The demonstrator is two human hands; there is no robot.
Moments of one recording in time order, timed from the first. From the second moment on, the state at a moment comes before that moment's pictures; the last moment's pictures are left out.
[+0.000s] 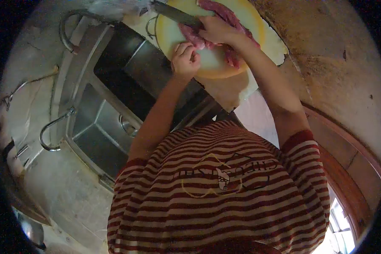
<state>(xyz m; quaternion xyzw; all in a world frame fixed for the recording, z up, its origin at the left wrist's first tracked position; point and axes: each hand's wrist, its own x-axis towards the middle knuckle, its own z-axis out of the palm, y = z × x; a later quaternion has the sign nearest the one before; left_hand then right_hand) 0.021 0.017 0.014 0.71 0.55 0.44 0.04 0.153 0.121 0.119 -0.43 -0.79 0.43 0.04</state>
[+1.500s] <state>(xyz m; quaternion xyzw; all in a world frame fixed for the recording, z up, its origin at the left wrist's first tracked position) 0.013 0.017 0.022 0.71 0.57 0.40 0.07 0.175 0.002 0.105 -0.49 -0.81 0.30 0.11</state>
